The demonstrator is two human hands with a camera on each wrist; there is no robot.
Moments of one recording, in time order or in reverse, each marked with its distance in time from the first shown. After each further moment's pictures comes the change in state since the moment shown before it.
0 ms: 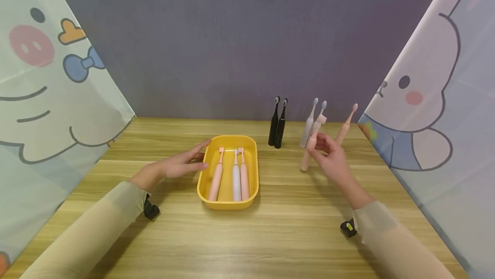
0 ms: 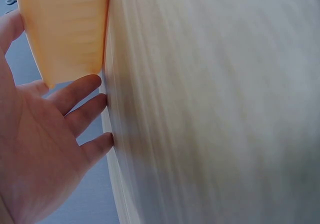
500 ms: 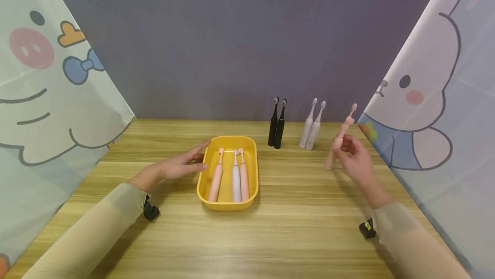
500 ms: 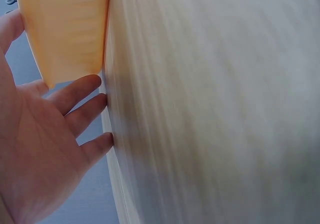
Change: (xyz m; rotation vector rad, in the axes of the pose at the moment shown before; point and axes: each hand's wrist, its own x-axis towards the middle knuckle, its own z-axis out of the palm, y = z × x) left_hand 0.000 0.001 0.000 -0.004 -0.004 0.008; right_hand -0.007 0.034 -0.058 -0.176 0.135 0.051
